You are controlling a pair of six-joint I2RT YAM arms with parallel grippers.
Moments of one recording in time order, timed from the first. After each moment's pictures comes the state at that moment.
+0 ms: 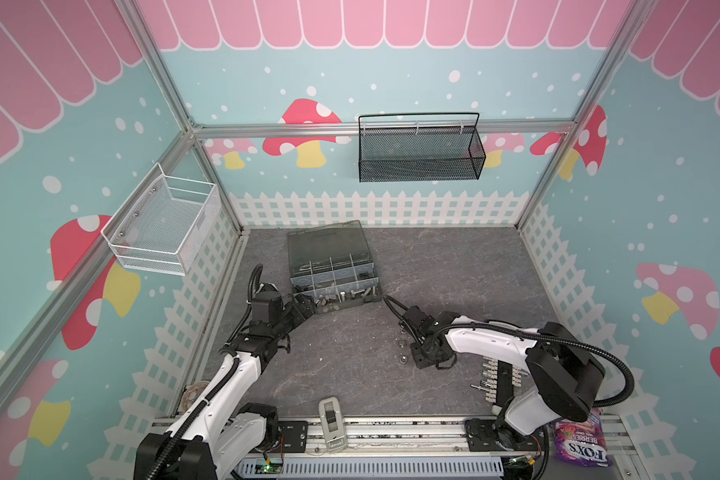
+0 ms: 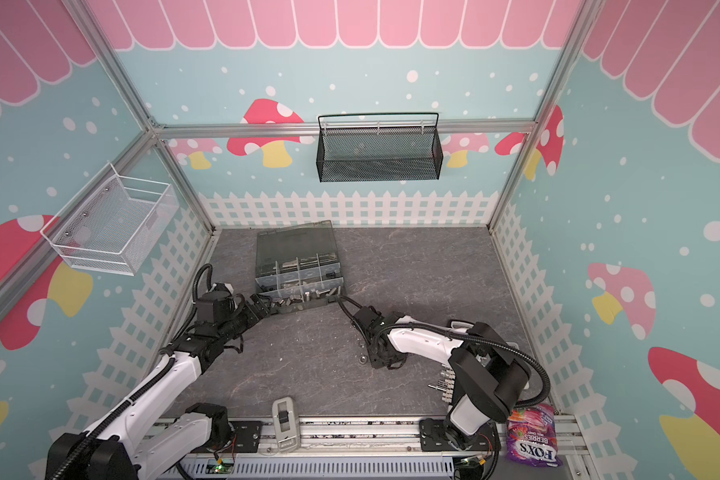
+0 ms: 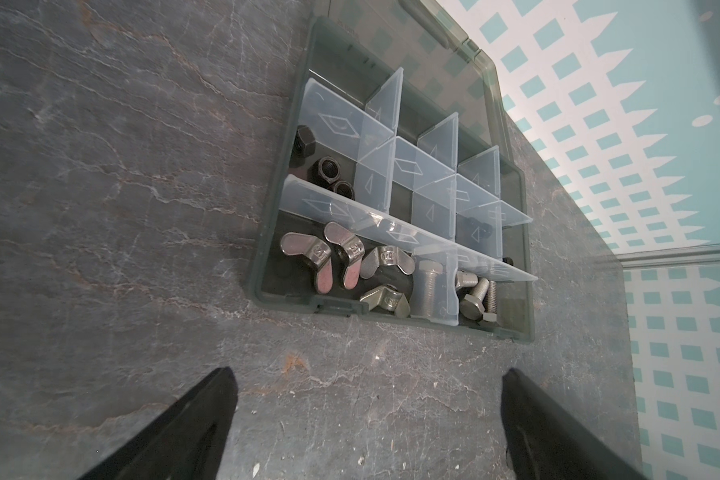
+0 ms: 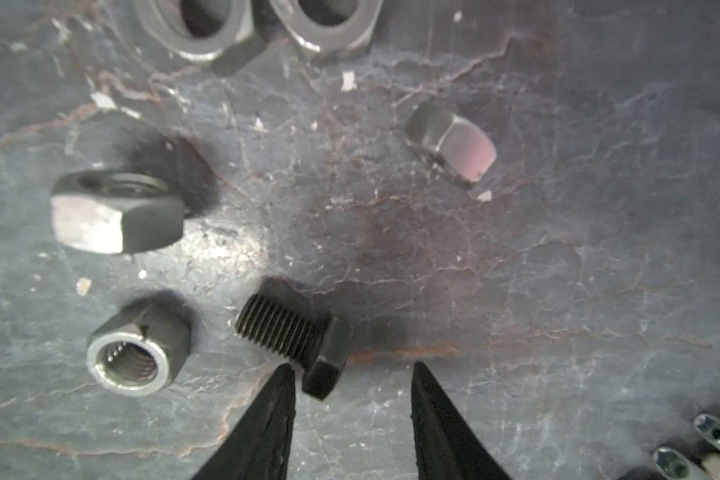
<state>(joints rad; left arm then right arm) -0.11 0.99 0.52 -0.20 0.09 -0.77 0.83 1.58 0.88 -0.77 0.14 0.54</state>
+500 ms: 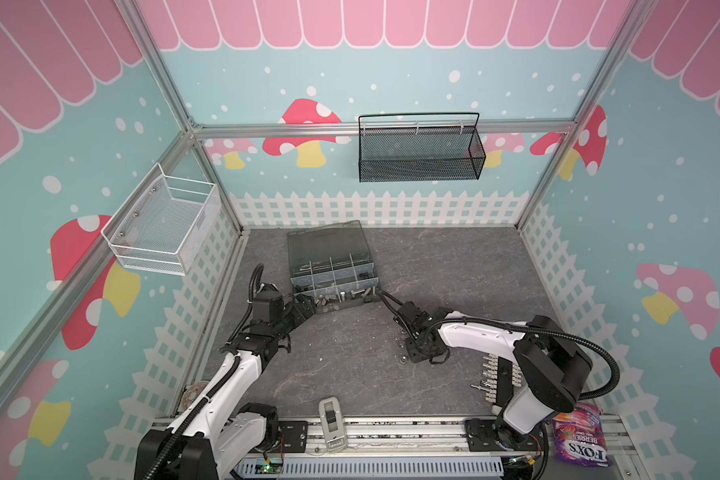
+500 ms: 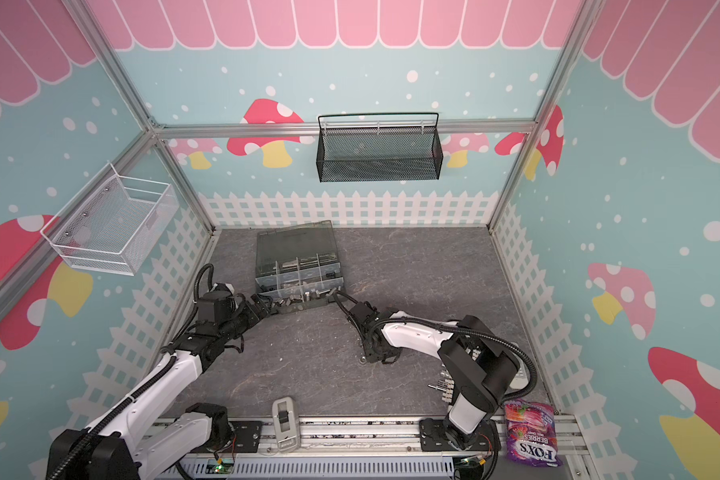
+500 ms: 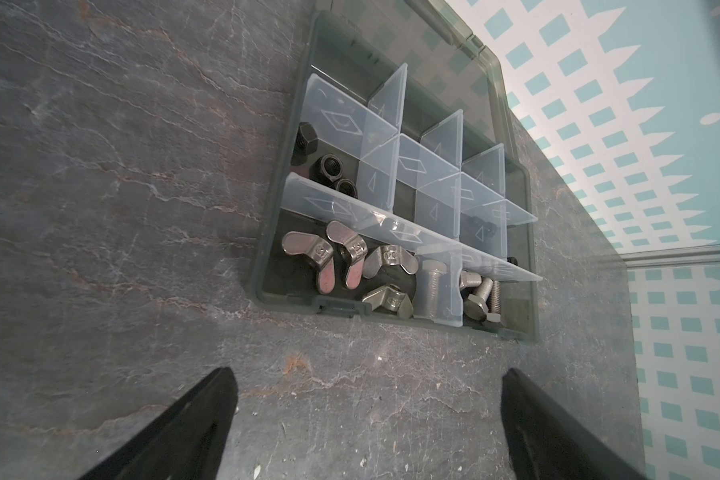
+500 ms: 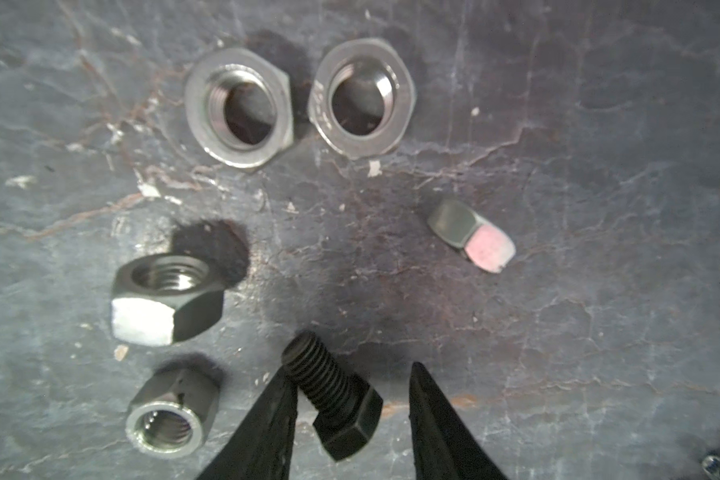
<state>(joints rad) -0.11 1.00 0.52 -0.20 0.09 -0.77 0.81 1.64 0.93 -0.74 0.14 0.53</state>
